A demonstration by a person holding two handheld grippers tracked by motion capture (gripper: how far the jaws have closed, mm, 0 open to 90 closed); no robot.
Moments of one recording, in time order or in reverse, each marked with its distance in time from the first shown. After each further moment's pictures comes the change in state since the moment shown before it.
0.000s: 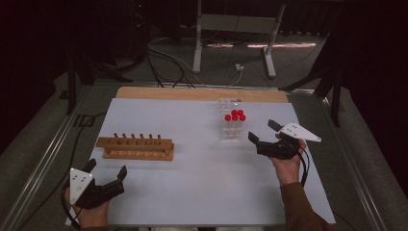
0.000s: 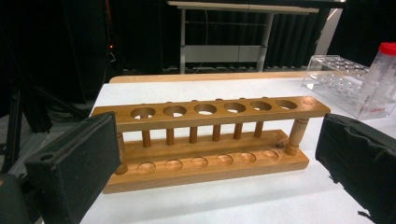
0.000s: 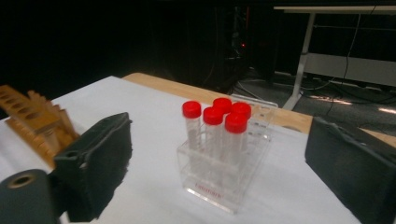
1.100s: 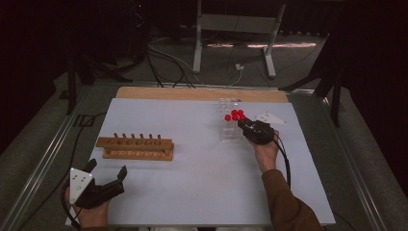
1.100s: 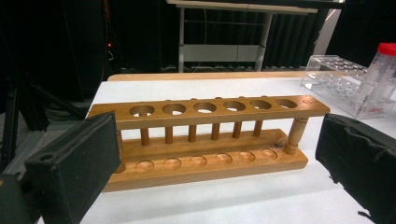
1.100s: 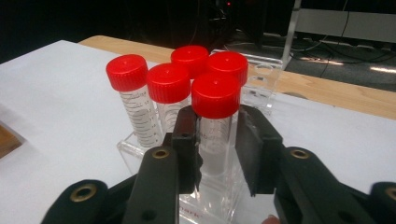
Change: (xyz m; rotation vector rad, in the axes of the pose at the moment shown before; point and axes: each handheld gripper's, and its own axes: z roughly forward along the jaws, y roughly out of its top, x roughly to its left) left arm 0.001 -0.001 0.001 0.002 -0.008 -0.005; right arm -0.017 -0.031 0.094 0.149 -0.074 0.030
